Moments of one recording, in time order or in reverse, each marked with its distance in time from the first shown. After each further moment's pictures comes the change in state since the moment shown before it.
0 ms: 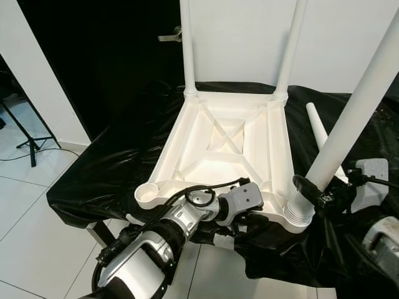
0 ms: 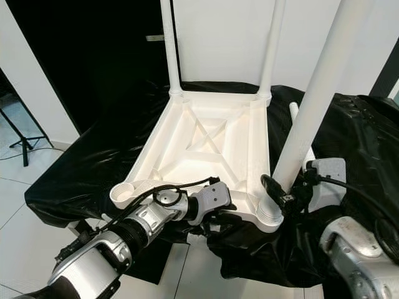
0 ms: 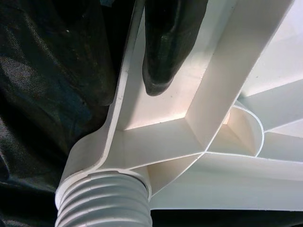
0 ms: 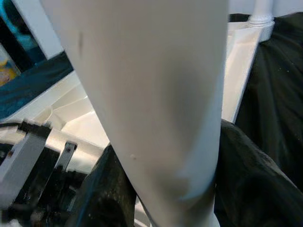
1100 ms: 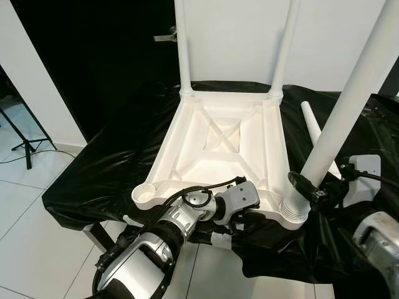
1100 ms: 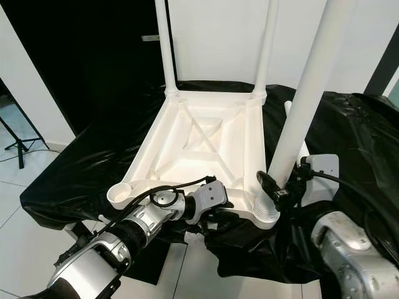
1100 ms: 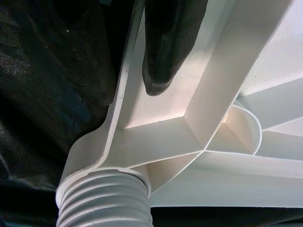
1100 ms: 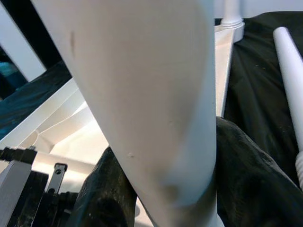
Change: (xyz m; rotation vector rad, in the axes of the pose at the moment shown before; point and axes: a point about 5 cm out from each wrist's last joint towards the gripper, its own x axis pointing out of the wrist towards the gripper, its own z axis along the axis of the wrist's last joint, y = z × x) left arm -0.004 0.002 -0.003 -0.008 -0.017 0.023; right arm 0.012 0.006 -0.001 0.122 -0.058 -0.153
